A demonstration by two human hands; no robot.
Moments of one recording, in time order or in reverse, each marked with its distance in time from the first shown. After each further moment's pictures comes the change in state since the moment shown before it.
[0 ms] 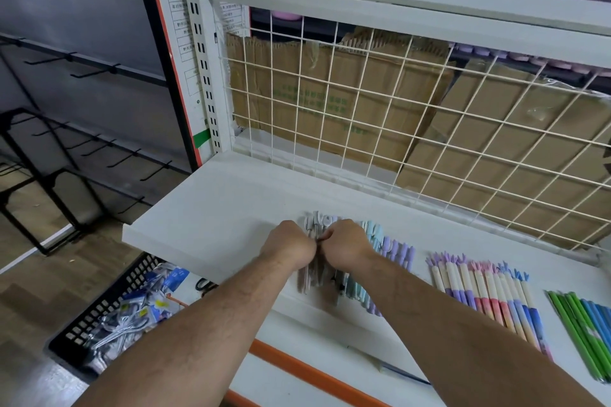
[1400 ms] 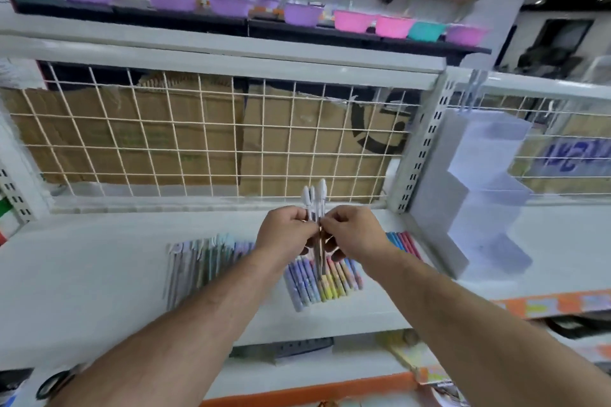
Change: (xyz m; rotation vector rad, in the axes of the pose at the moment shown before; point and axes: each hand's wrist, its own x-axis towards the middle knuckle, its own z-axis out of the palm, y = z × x) left_hand -0.152 0.167 0.088 -0.524 -0.364 0.516; right_hand -0.179 0.121 -0.169 0.492 0.532 0.082
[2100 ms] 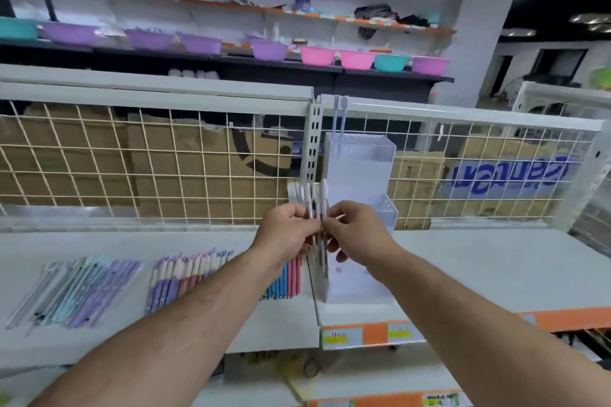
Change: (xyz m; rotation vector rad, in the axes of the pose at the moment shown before) left_hand -0.026 0.102 0.266 -0.060 -0.015 0.113; right_hand -0.006 0.072 -0.287 -0.004 0.005 -0.158
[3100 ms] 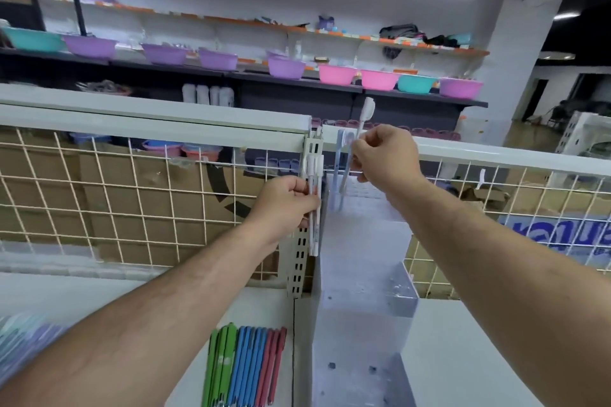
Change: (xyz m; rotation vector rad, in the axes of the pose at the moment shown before) left_hand 0.175 0.057 0.017 0.063 0.111 0.144; right_hand 0.222 -0.061 -0.081 -0.045 0.324 -0.268
